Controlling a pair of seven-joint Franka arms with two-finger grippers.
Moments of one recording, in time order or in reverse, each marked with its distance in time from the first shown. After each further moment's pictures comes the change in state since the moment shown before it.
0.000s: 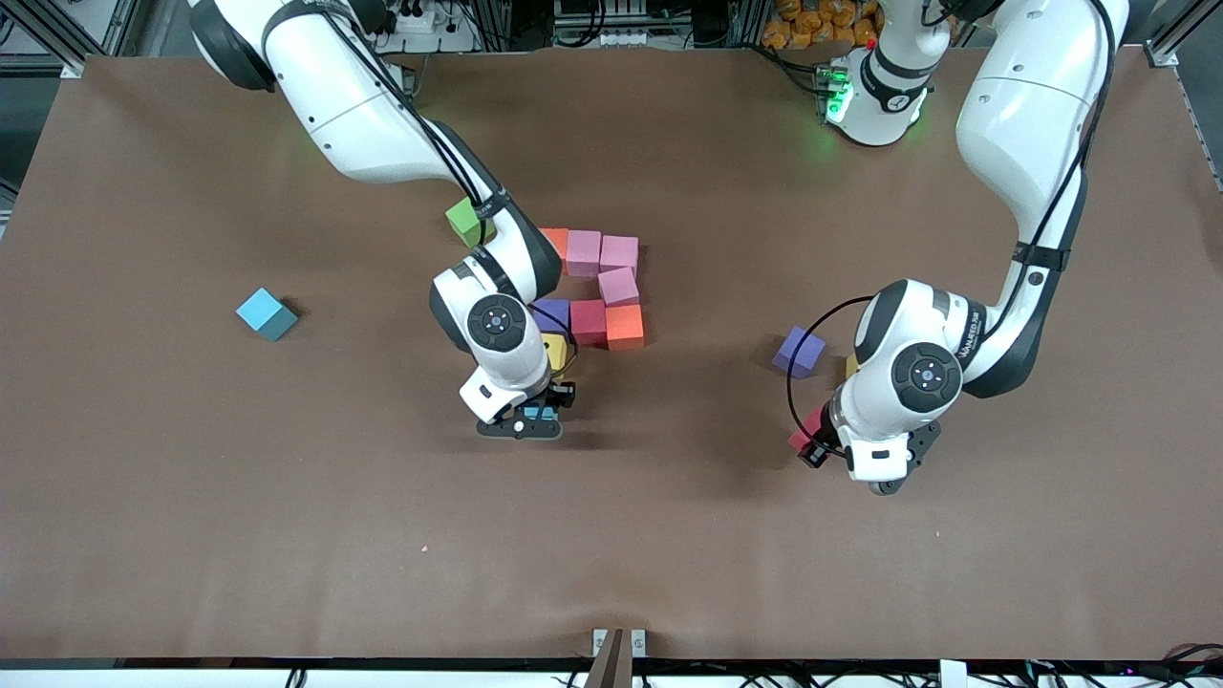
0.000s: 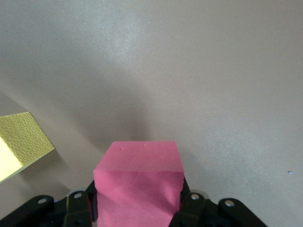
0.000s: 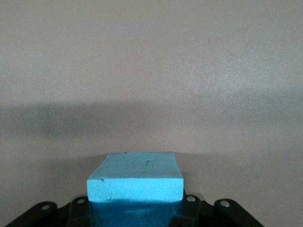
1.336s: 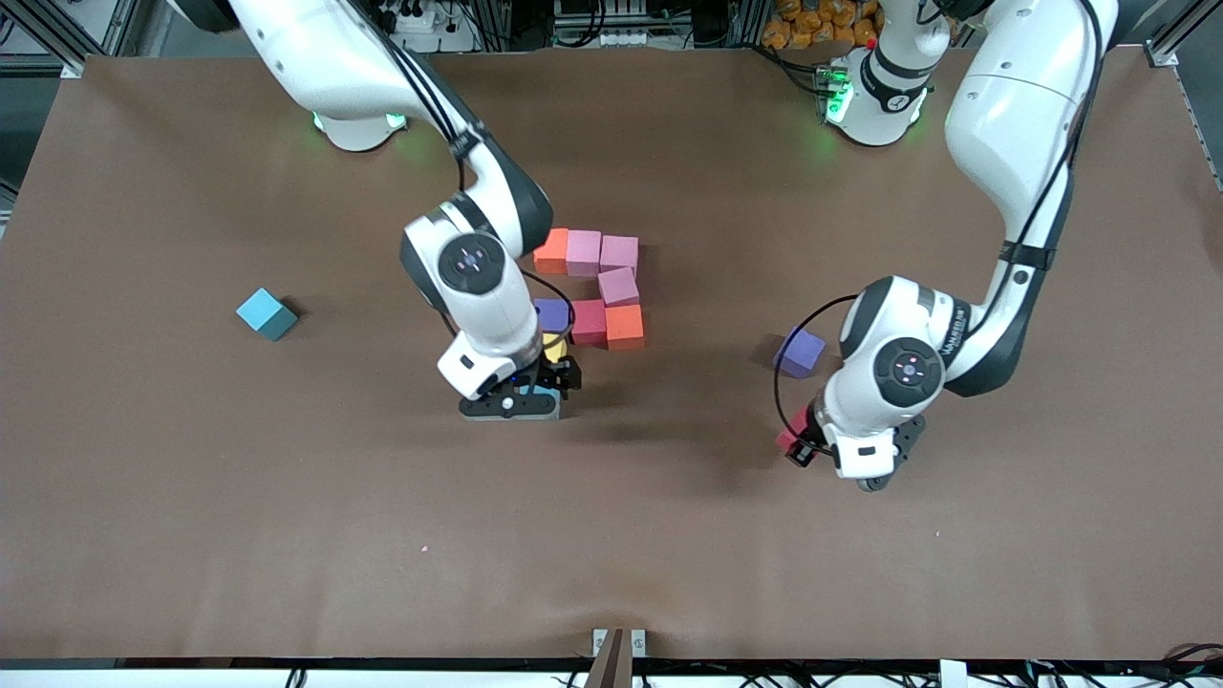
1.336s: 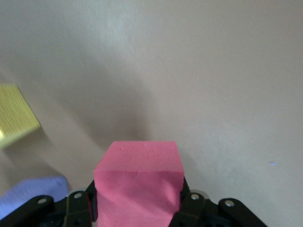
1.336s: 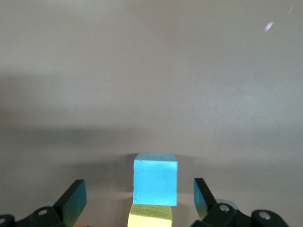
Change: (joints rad) left arm -0.057 0.013 -0.004 0.032 0.000 0.005 -0.175; right arm -0.005 -0.259 -0.008 -0.049 -0.003 -0.071 -0.073
